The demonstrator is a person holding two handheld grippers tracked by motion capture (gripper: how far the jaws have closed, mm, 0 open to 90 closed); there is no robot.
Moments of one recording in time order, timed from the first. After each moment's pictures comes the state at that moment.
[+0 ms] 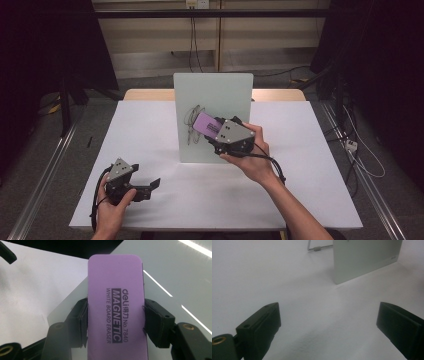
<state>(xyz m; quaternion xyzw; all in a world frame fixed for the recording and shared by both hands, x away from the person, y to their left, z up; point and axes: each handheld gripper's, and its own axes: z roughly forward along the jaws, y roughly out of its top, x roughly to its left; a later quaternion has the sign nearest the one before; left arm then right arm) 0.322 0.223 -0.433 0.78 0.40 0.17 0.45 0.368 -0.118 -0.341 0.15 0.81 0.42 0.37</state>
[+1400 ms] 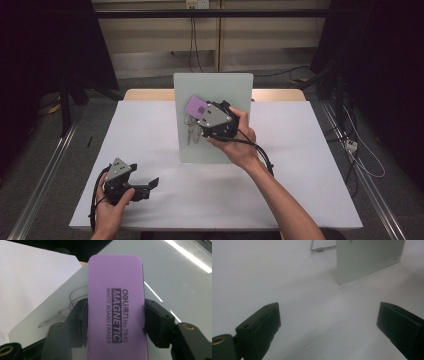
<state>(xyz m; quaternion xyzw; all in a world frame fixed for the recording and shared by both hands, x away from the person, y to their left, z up) 0.322 0.226 -0.433 0.78 0.40 0.17 0.45 0.399 -0.084 -0.322 0.17 0.81 0.37 0.43</state>
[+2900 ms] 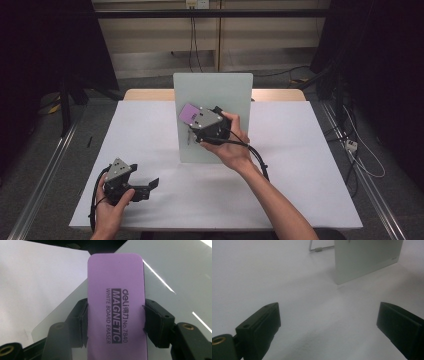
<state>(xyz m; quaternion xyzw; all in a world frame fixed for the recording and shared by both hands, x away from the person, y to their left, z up) 0.322 0.226 -0.432 0.78 0.40 0.17 0.45 0.400 -0.067 -0.332 0.18 0.83 0.36 0.38</state>
